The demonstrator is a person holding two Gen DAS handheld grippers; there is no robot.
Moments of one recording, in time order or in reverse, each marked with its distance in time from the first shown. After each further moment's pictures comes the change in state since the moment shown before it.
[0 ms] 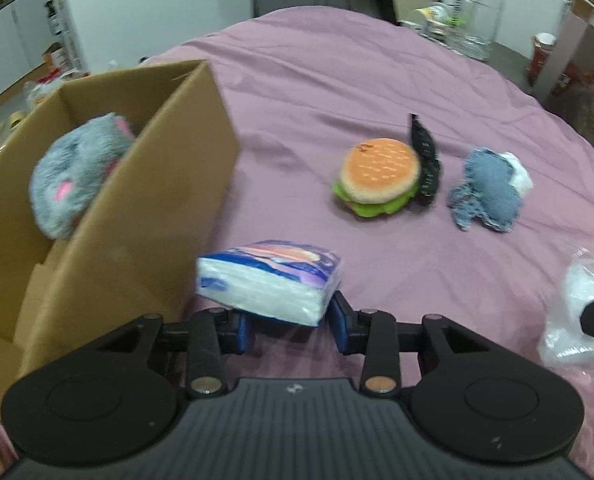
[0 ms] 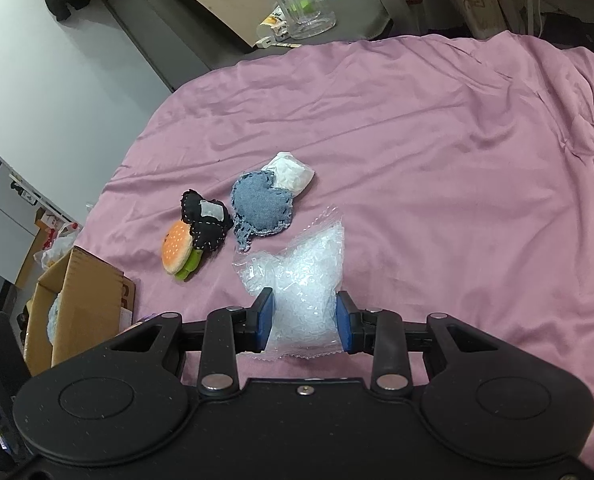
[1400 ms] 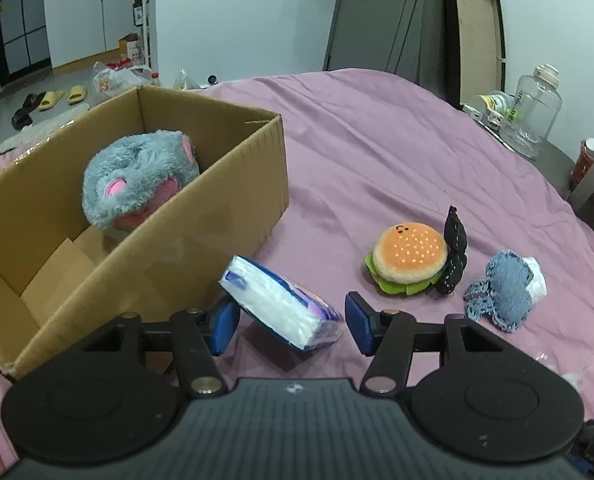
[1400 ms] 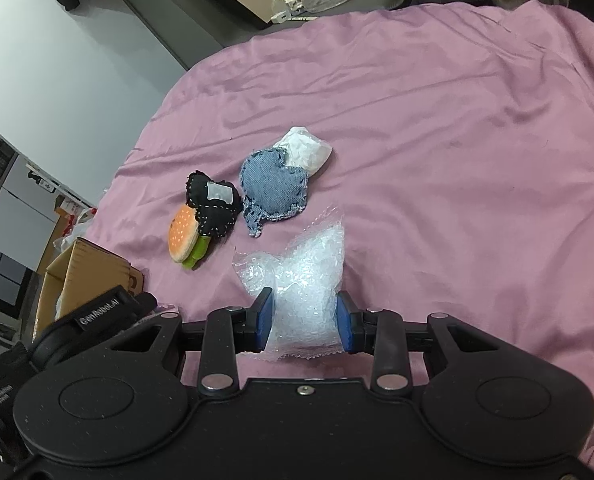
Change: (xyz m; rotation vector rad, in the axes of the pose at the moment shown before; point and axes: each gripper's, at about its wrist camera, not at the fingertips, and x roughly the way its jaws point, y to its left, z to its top) left arm -0.013 0.008 0.006 -0.263 -0.163 0.063; right arm 0.027 -0.008 0.004 0.009 0.074 0.087
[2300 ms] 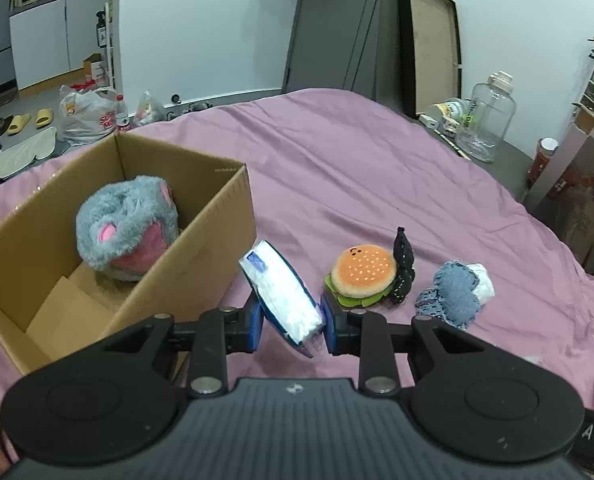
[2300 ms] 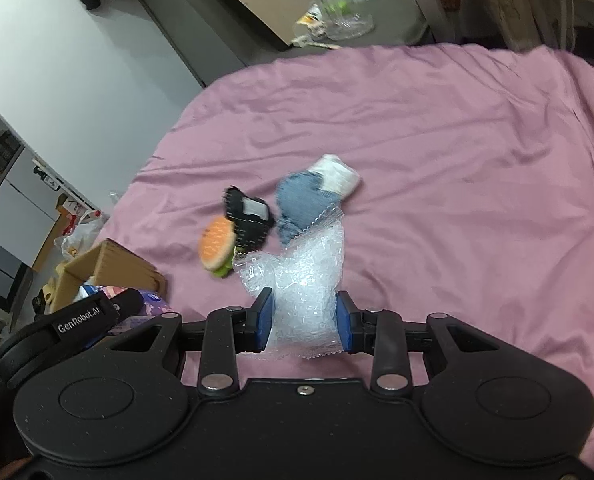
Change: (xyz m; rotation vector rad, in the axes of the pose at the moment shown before) left arm -0.037 0.001 0.018 0.085 -0.030 -0.111; right arm -0.031 0.037 -0.001 -0.072 -0.071 -0.019
